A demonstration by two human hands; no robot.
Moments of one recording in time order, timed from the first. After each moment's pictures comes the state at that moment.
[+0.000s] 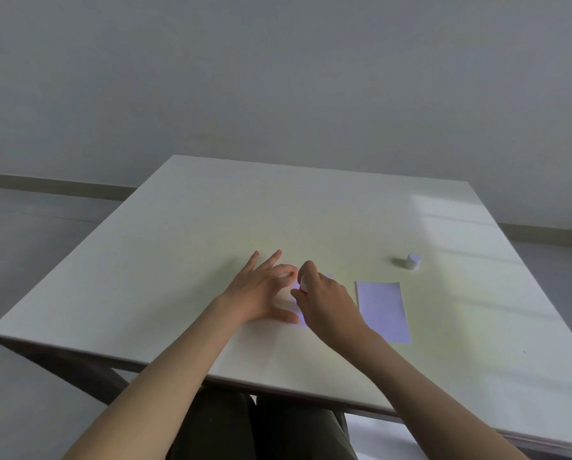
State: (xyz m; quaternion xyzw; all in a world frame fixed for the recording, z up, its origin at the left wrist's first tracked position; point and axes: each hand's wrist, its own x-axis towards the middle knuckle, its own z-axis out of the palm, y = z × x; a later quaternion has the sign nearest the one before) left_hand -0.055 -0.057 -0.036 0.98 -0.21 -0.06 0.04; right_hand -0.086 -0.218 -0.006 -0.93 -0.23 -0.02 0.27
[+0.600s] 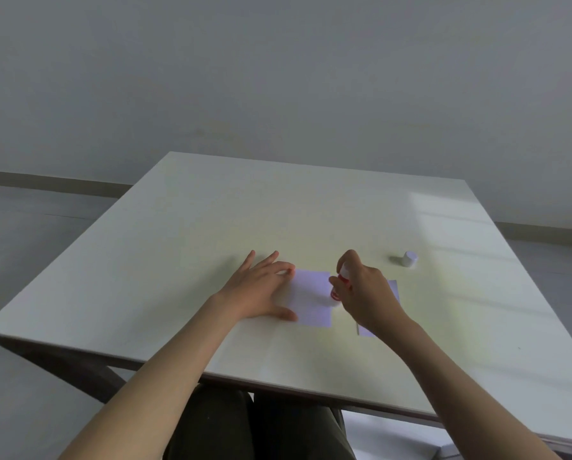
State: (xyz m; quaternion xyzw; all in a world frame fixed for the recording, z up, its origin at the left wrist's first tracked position) left_hand -0.054 -0.056 -0.039 0.98 -0.19 -0.08 0.06; right_hand -0.069 -0.270 0.002 -0.93 -0.14 -0.01 0.34
